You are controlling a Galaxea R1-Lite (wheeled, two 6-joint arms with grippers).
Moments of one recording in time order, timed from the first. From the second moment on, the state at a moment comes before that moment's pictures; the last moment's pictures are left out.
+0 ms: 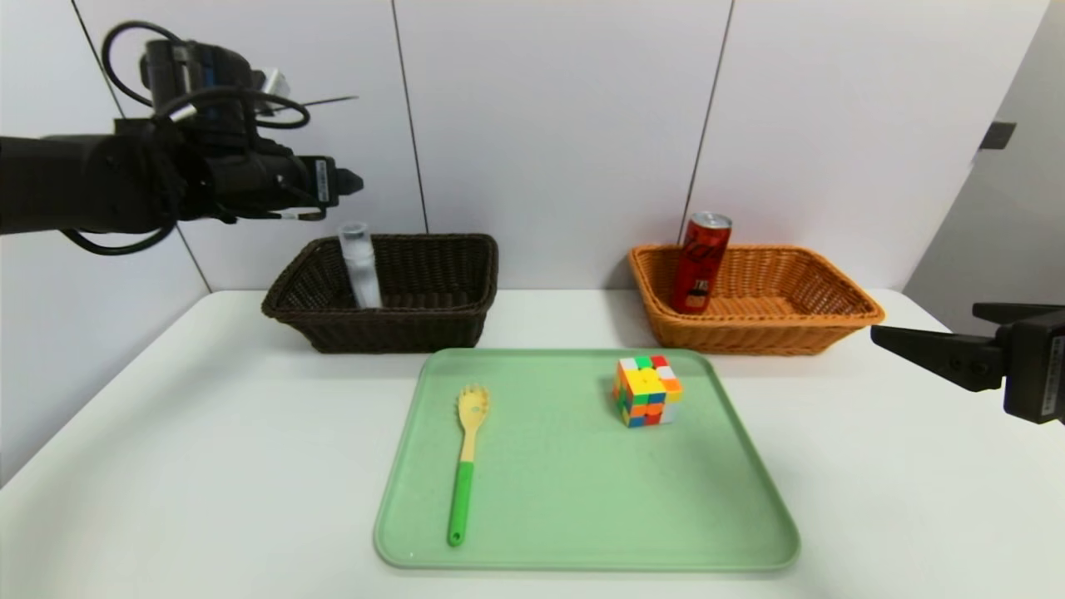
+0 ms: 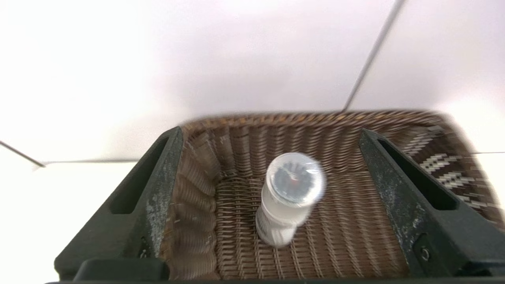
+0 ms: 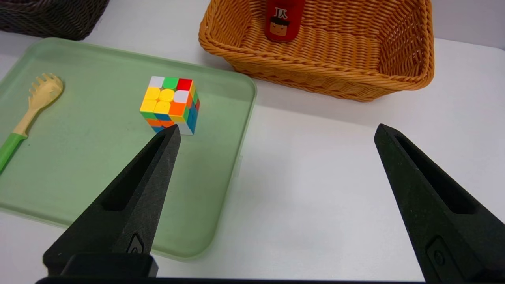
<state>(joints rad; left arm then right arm) -0.13 1.90 -1.62 -0.07 0.08 -0.03 0.30 1.11 -0.85 0.10 -0.09 0.00</state>
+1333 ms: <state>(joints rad) -0.58 1.54 -1.48 0.74 0.08 -0.21 0.28 1.26 -1.09 0.34 -0.08 0.00</state>
